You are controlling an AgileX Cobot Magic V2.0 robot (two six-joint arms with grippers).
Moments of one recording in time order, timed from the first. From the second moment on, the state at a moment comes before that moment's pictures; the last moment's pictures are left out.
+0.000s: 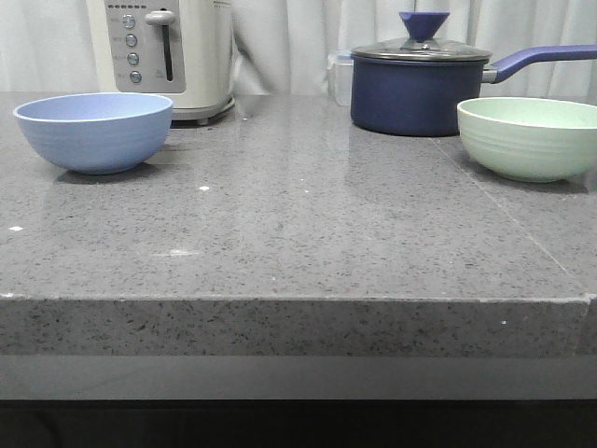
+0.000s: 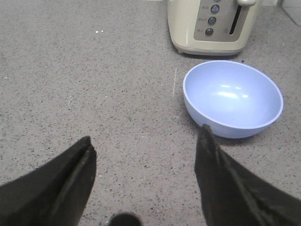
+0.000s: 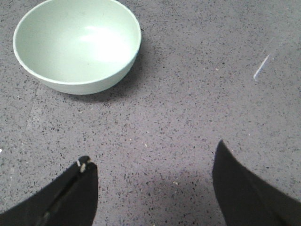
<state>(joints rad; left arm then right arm) -0.09 0.69 -0.68 0.06 0.50 -0.10 0.01 0.77 -0.70 -0.07 0.64 0.09</state>
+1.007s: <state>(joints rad) -0.45 0.70 -0.68 0.09 0.50 -0.04 -0.16 1.62 -1.40 0.36 0.98 -0.21</state>
